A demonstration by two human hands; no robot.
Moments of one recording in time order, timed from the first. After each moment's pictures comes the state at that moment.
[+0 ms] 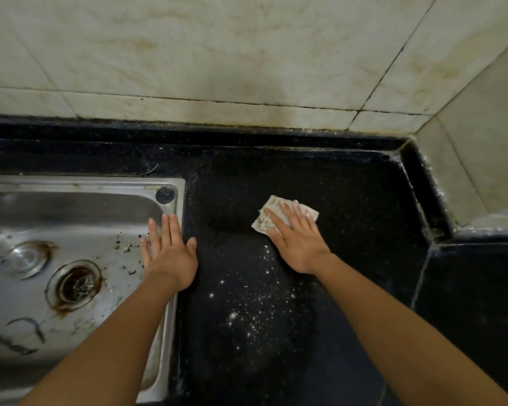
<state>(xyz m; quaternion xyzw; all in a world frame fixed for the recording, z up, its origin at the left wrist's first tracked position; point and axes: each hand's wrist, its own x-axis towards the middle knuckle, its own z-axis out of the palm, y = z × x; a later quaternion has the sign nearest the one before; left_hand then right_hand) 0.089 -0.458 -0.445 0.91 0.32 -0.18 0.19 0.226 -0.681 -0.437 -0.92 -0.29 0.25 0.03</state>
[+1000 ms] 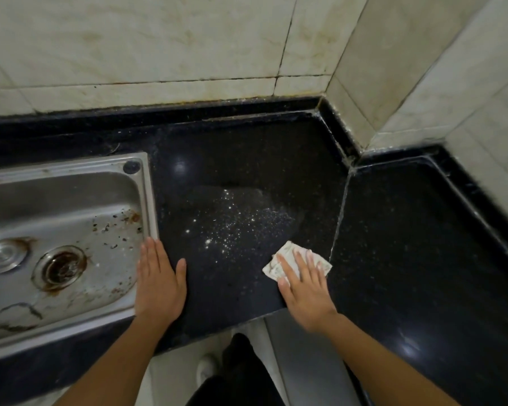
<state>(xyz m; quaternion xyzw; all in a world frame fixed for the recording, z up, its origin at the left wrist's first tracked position) -0.067 -0.529 -0.458 0.96 0.21 -0.03 0.20 -0.035 -0.811 -0.433 -0.96 -0.11 0.23 0.08</state>
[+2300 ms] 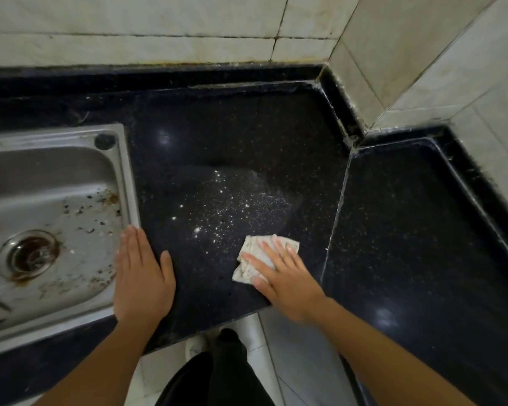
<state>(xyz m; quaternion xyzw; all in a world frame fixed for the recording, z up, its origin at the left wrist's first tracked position) -0.067 -0.531 -0.460 0.96 0.21 -0.01 0.17 -0.020 -0.793 -0.436 -0.93 -0.28 0.23 0.03</state>
